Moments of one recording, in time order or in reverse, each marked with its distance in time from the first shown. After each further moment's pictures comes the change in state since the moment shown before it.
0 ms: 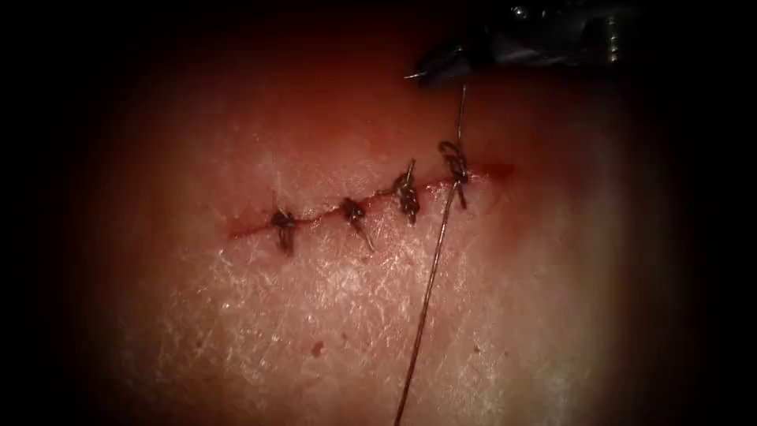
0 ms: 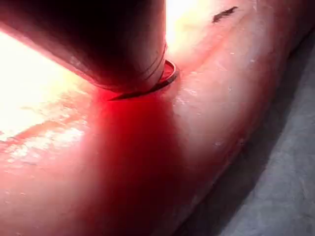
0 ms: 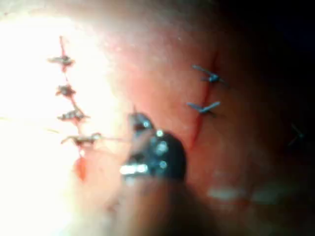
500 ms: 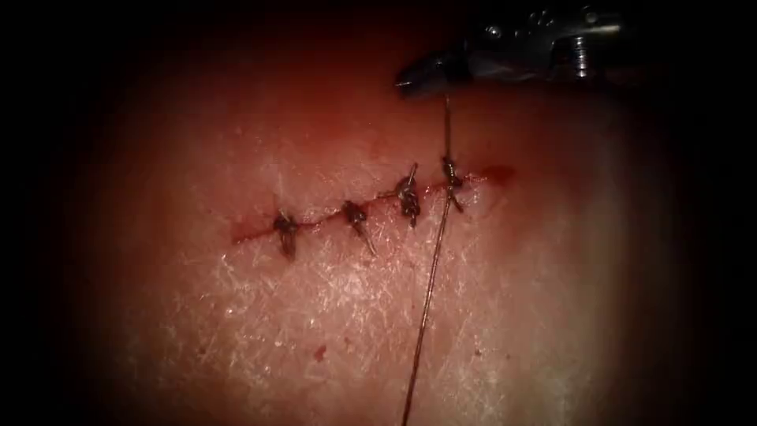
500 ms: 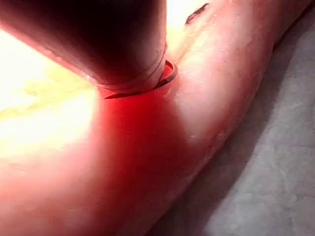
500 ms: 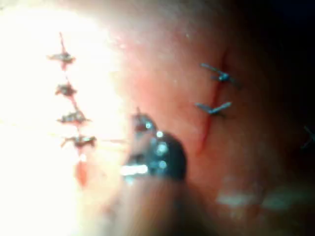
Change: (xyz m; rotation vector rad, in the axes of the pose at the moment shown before) right arm -0.002 0.001 0.001 -0.054 -0.032 -0.007; left arm 0.000 0.005 0.003 -0.050 0.005 0.001
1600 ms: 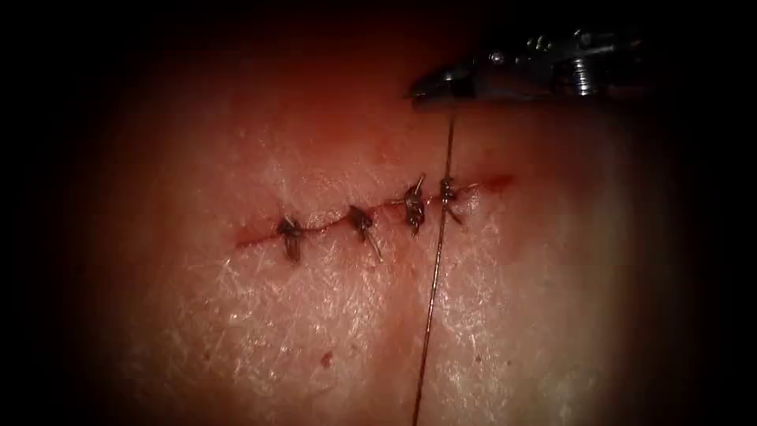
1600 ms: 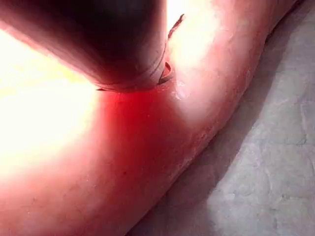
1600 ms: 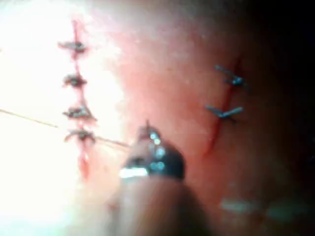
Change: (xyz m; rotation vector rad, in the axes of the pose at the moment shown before) right arm -0.002 -0.001 0.001 -0.072 -0.123 -0.055; left arm 0.000 0.003 0.003 -0.067 -0.001 0.002
